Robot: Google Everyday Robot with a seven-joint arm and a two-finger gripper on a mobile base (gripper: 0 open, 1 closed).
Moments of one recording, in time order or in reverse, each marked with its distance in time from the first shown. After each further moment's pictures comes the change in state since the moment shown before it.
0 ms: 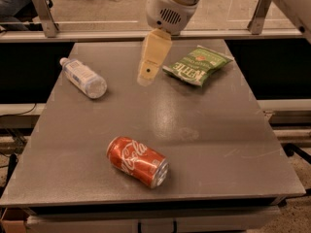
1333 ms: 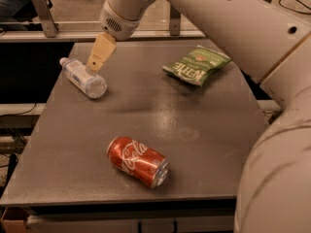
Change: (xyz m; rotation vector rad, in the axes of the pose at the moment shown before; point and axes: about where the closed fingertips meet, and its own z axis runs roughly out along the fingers) arm -0.080 -0.065 0.104 0.024 -0.112 0.211
